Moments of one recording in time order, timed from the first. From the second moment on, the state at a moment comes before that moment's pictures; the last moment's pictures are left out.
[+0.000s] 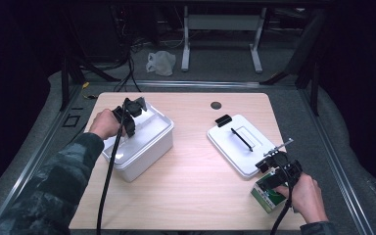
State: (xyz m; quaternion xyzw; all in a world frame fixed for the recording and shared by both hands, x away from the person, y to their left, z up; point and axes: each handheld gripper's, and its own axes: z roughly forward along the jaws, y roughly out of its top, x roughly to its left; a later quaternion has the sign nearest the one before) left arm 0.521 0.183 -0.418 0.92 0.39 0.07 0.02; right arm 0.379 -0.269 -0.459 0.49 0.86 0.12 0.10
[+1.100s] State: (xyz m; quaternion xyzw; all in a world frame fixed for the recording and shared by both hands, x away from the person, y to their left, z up) left arm 0.427 0.069 -0.416 0.99 0.05 0.08 0.04; right arm 0.379 -0.268 -0.459 0.48 0.86 0.13 0.10
